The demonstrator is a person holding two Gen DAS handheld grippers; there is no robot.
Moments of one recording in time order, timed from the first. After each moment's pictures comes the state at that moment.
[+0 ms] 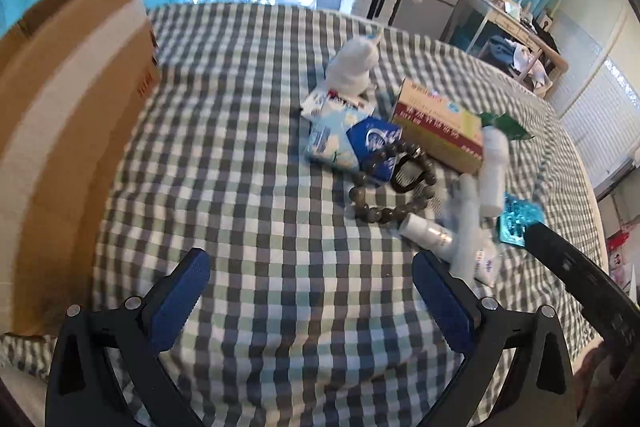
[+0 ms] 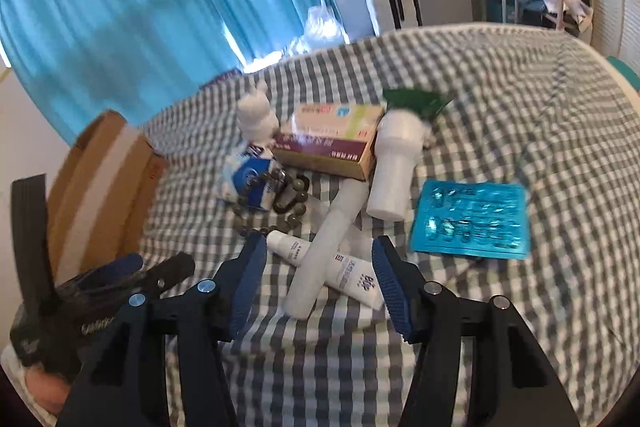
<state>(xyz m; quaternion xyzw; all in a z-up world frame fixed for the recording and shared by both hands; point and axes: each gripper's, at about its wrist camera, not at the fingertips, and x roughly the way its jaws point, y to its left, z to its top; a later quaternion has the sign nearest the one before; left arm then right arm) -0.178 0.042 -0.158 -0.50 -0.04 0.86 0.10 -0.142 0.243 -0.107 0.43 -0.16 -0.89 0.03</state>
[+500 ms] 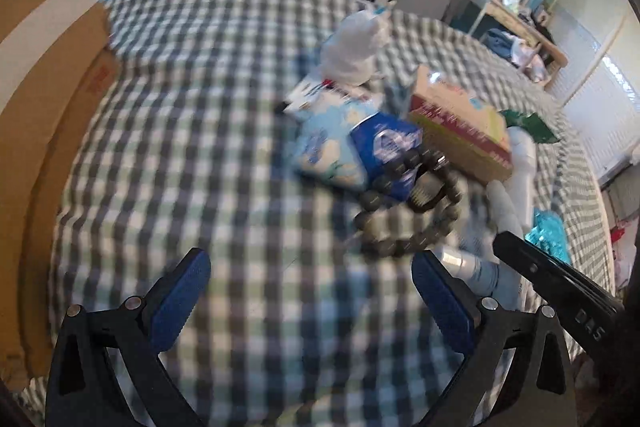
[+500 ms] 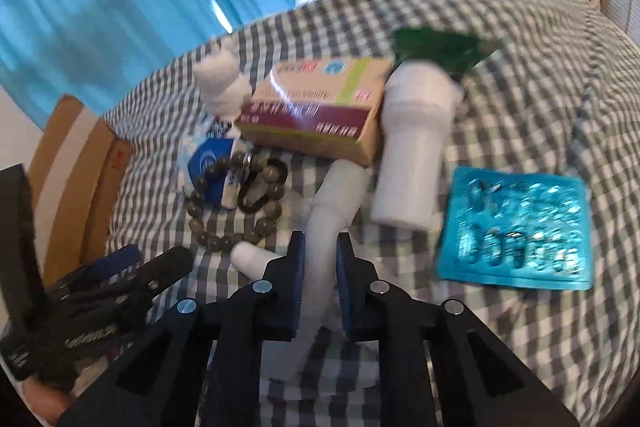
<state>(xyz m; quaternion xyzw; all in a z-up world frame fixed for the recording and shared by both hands) -0.212 0.058 -0.186 -0.51 -0.04 0.85 0.12 -0.179 0.249 -0.152 0.46 -0.16 -0.87 0.03</state>
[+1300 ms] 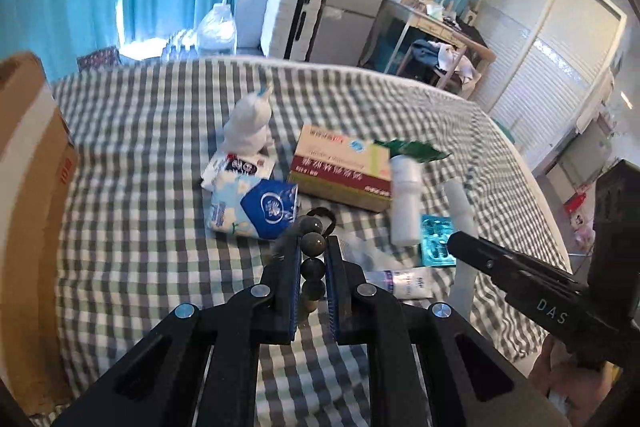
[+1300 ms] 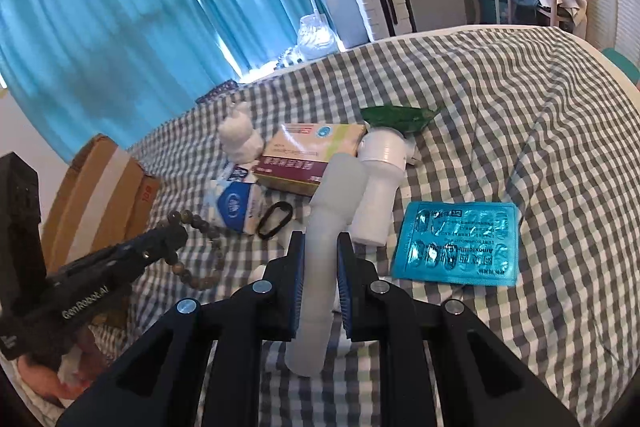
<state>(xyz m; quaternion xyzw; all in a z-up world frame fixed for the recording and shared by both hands) -0.173 0.063 -0.104 -0.44 -0.02 0.87 0.23 -0.139 0.270 -0.095 0.41 -0.18 -0.89 0.03</state>
